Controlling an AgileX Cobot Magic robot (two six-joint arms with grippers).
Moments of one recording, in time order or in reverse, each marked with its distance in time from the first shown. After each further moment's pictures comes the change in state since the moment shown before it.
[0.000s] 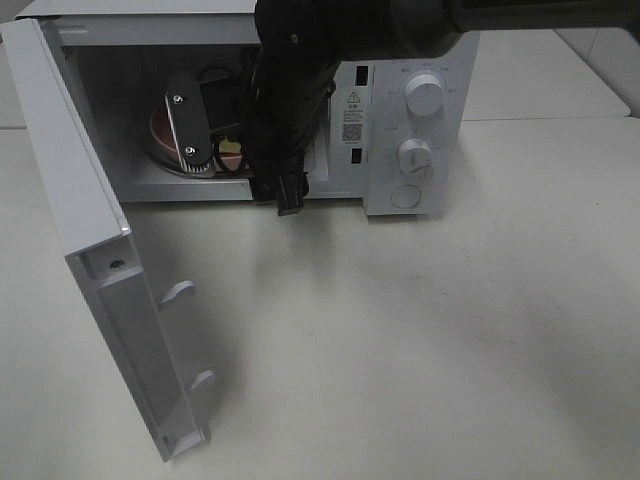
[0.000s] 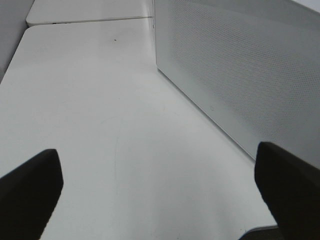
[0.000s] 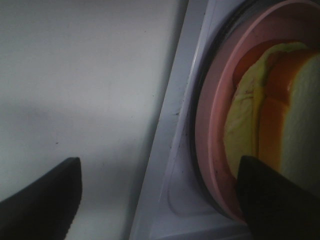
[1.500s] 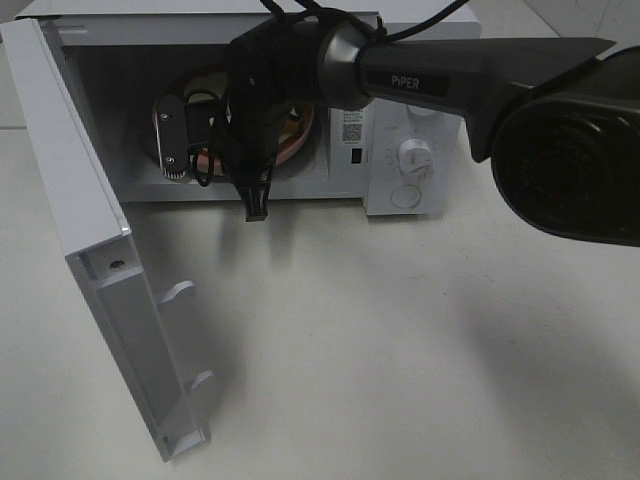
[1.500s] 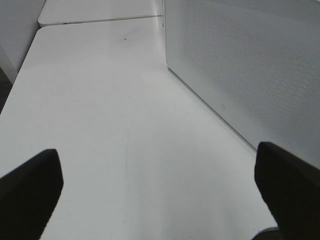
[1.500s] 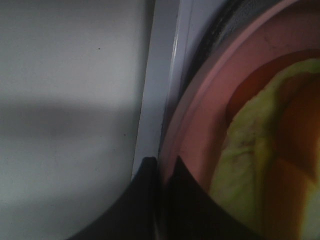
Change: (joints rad) left arm 0.000 0.000 0.000 0.037 0.000 0.000; right arm -0.023 0.295 -0.365 0.029 0.068 0.052
